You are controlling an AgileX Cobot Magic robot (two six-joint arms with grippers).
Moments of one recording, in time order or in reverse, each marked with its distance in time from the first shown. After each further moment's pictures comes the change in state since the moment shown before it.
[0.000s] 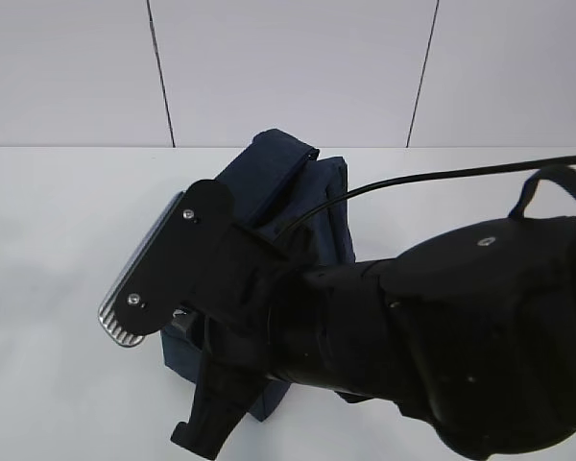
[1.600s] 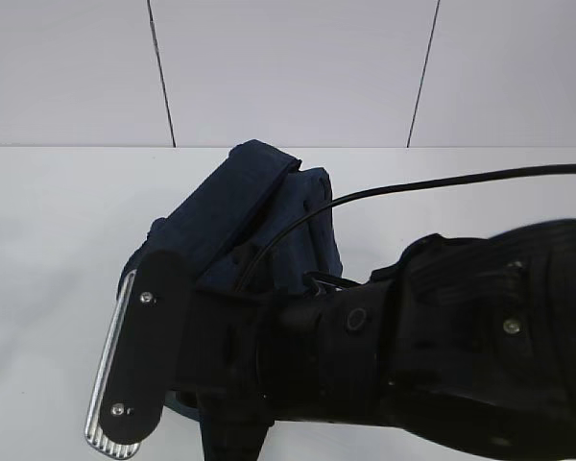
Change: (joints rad) left arm 0.000 0.000 0.000 0.000 0.002 0.000; right arm -0.001 0.026 0.000 -2.076 0.201 1.807
